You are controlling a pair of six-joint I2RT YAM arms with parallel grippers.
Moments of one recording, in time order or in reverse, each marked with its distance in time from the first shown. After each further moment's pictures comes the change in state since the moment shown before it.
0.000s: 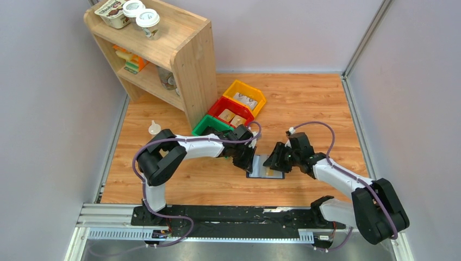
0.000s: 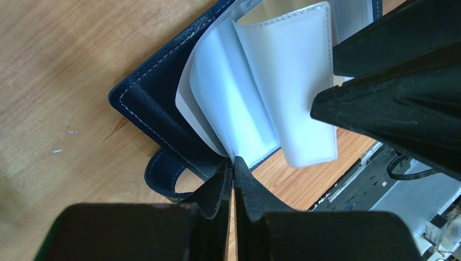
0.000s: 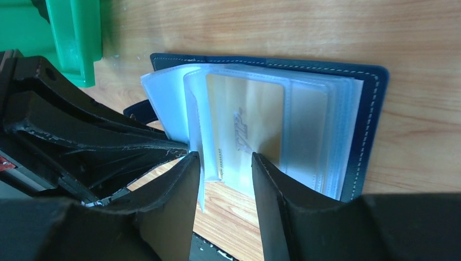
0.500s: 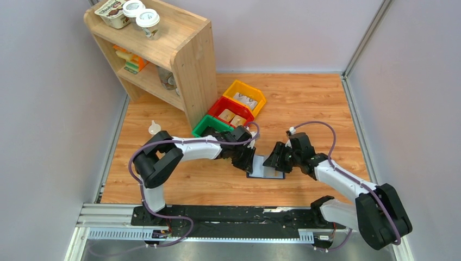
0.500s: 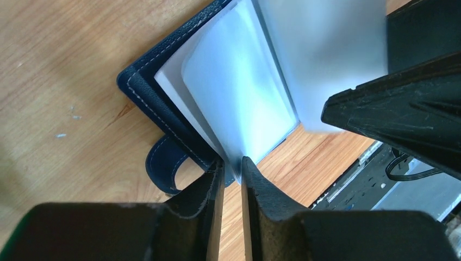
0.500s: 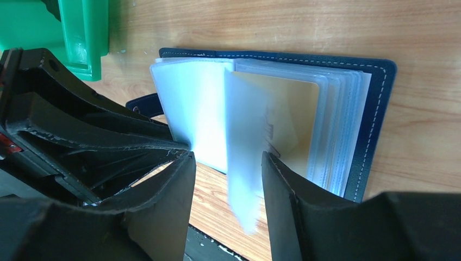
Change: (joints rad) left arm -0.006 -0.030 -0.036 0.034 -0.017 -0.022; right arm 0.016 -0.046 0.005 -0.037 0.003 -0.005
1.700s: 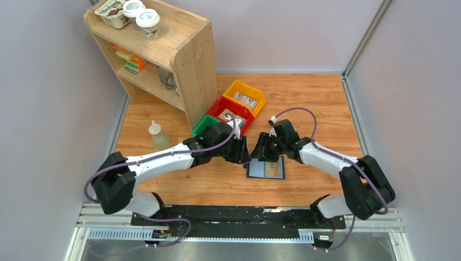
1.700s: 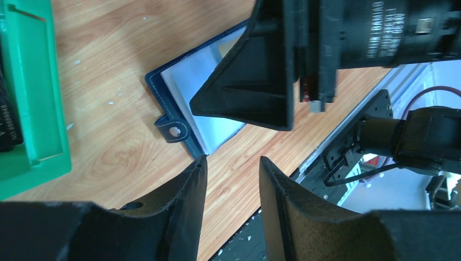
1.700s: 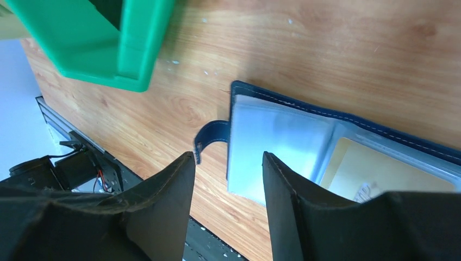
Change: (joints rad) left arm -0.001 -0.436 -0.187 0.084 -0.178 -0.108; right arm 0.096 0.301 0.214 0.064 -0.069 -0.023
